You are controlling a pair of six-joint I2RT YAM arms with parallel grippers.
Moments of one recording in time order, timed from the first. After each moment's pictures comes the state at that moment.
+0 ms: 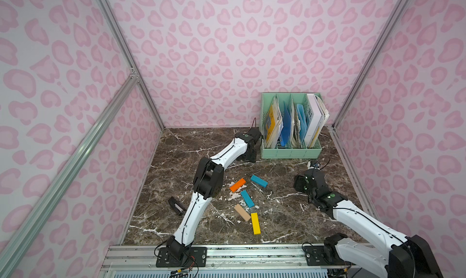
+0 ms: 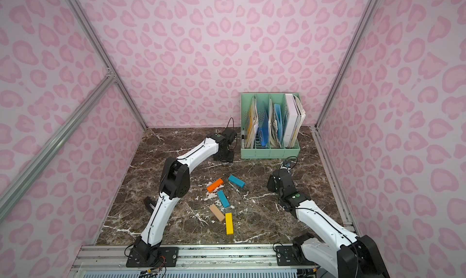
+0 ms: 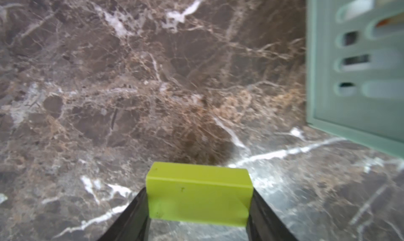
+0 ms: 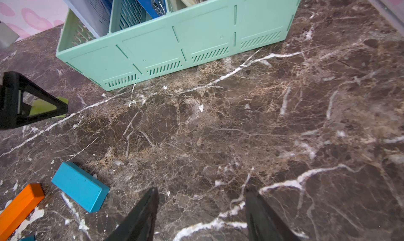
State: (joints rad) left arm -0.58 2.48 2.24 -1.06 -0.13 -0.44; right arm 0.46 1.06 0.50 -0.16 0.30 0.53
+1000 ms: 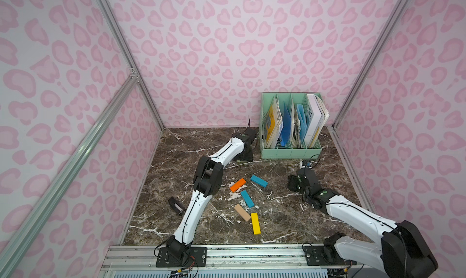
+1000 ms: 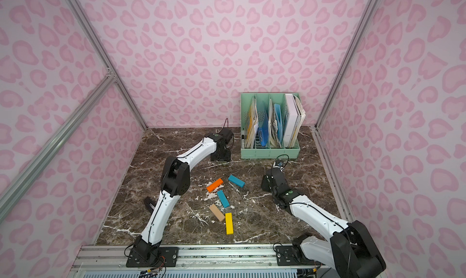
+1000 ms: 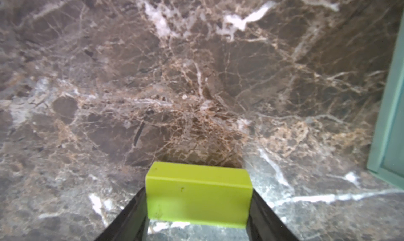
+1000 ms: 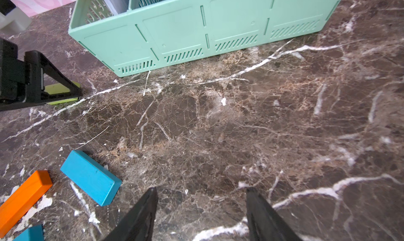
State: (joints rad) left arm -0.53 2.52 2.26 -1.06 -0.12 -0.55; right arm 0.53 1.16 0.54 -0.12 0.30 0.54
